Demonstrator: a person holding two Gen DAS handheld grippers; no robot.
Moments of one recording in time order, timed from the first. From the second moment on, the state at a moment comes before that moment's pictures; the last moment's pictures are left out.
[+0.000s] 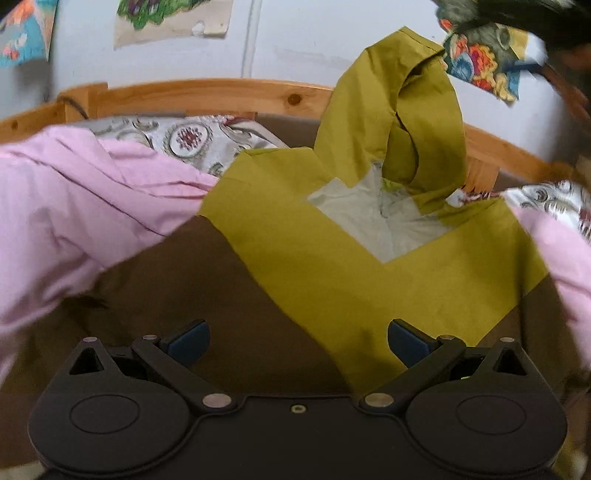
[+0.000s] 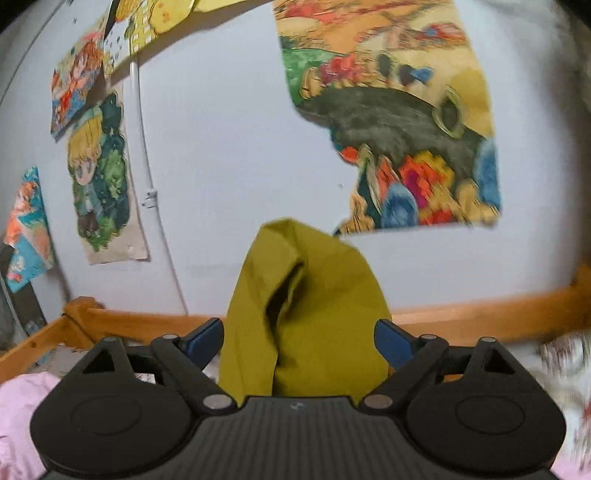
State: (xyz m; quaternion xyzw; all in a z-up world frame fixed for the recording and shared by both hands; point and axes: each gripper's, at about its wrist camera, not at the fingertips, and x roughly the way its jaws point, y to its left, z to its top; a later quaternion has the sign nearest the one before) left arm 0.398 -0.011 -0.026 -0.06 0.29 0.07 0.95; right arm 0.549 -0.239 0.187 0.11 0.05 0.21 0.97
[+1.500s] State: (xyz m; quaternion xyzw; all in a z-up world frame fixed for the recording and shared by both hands) left arm 0.352 0.042 0.019 -0.10 0.22 0.07 0.97; right arm 0.280 -0.168 -0.047 -0.02 0.14 0.32 0.94
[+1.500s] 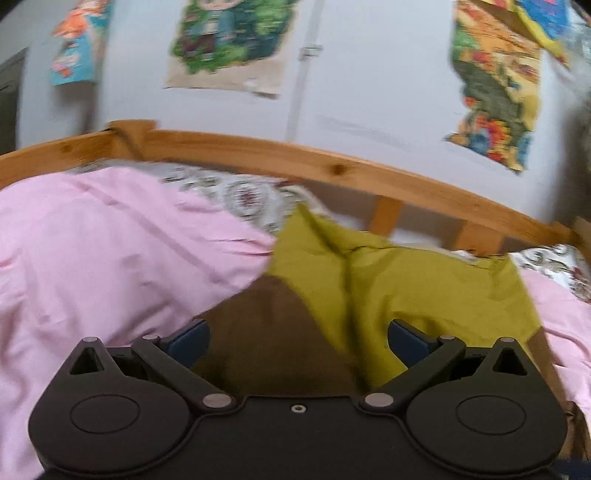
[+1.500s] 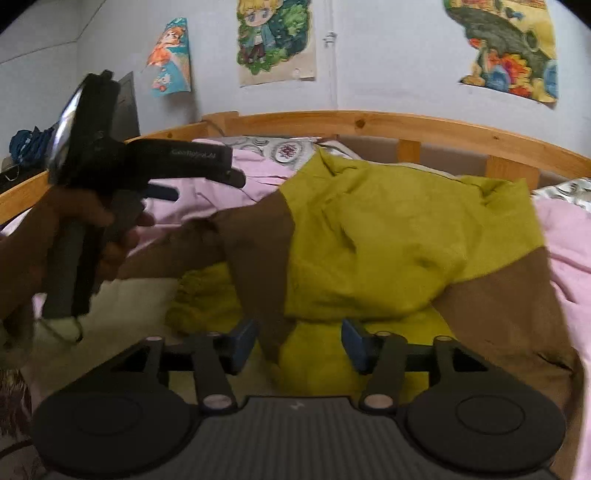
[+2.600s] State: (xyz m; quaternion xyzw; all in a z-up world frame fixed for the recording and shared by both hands) left arm 0.400 -0.005 -0.055 -0.01 0.33 0.01 0.95; right arm 0.484 -0.163 0.004 -0.09 0.02 0.15 0.98
